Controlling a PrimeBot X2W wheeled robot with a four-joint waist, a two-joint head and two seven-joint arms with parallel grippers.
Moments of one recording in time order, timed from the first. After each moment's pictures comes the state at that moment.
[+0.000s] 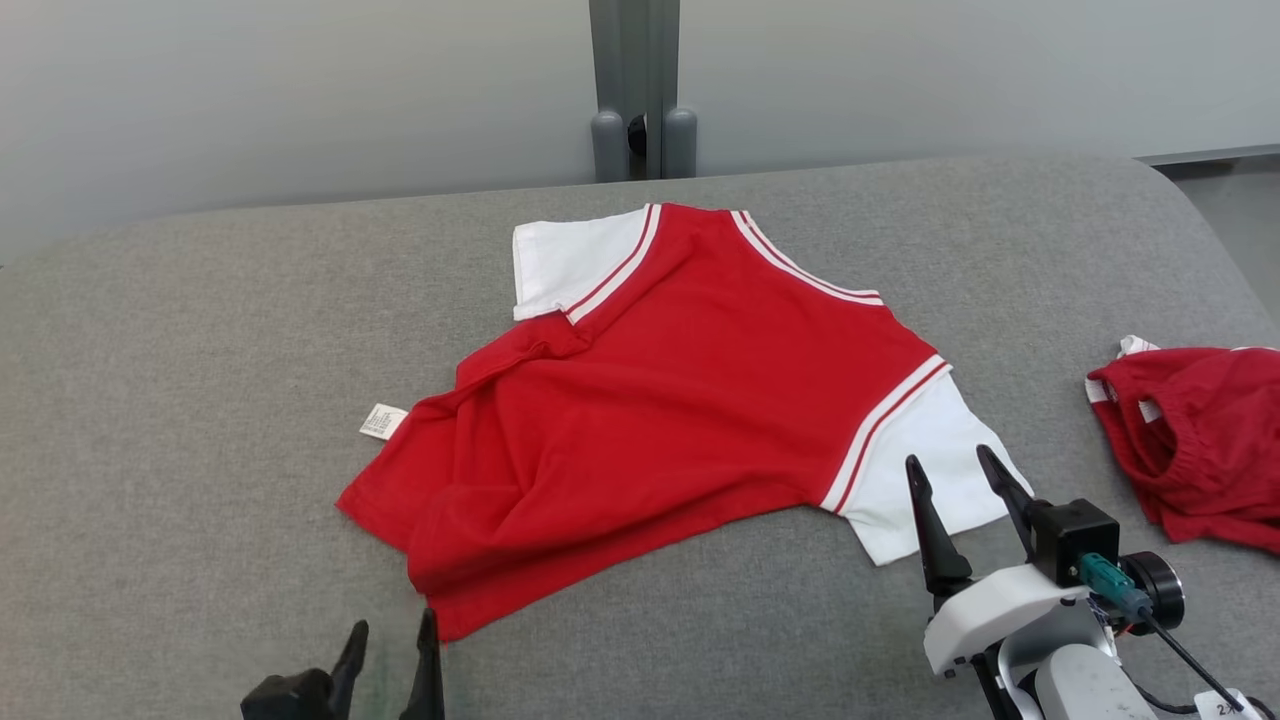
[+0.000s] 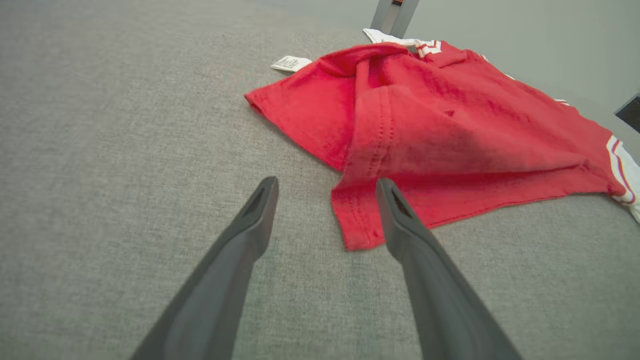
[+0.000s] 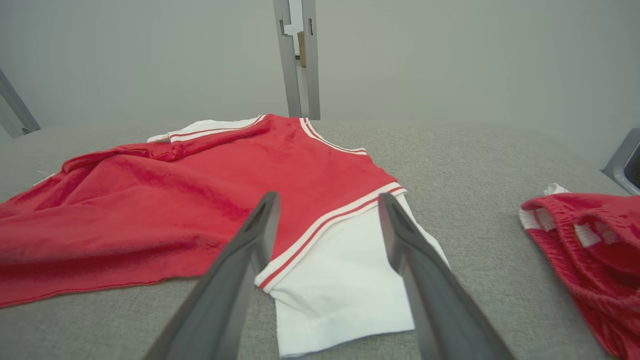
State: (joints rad) left arm 0.03 0.05 -0.11 0.47 -0.35 -0.11 -0.26; right arm -0.13 -0.05 0.06 0.40 0.07 0.13 -0.26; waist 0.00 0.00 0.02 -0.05
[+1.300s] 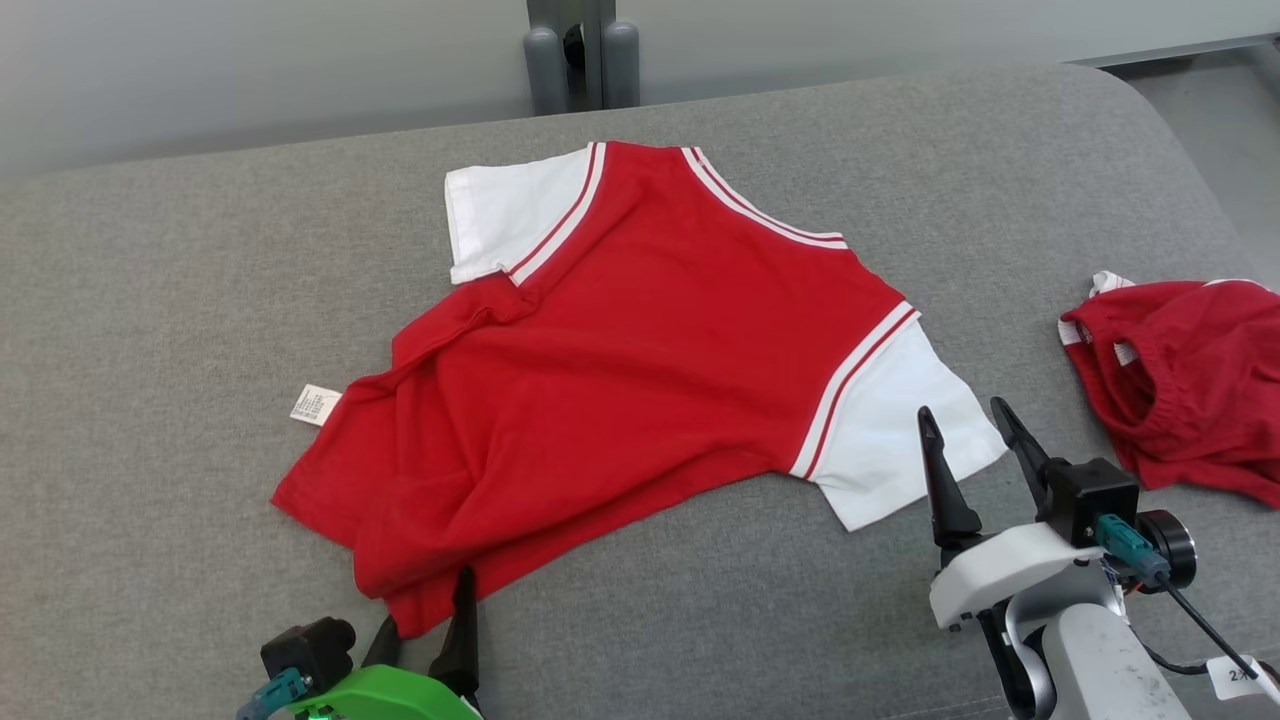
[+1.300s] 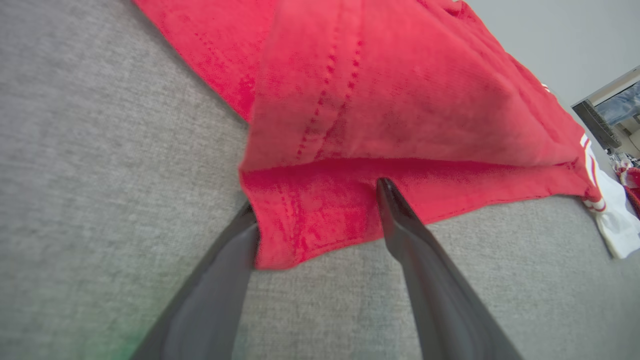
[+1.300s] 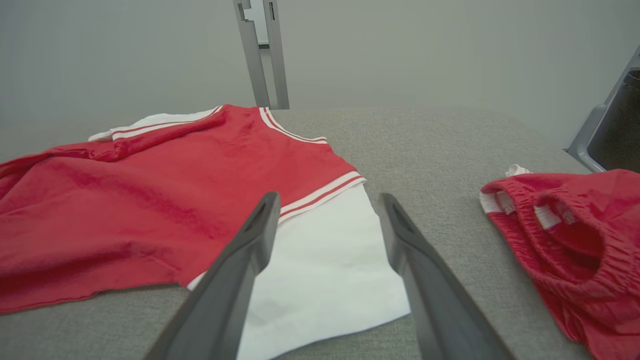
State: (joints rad) left arm -0.13 0.07 -0.32 0.68 -0.69 -0.13 -0.28; right arm -0.18 -0.05 0.03 0.38 0.07 0.13 -0.26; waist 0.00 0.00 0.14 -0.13
